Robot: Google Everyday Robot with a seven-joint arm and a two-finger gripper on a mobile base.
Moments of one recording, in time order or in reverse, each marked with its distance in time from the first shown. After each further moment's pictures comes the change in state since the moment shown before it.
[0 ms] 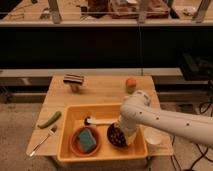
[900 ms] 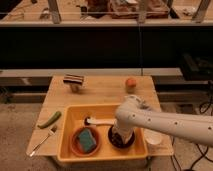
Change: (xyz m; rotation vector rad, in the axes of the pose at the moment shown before) arm -0.004 -0.008 0.040 -0.049 -0.005 -0.125
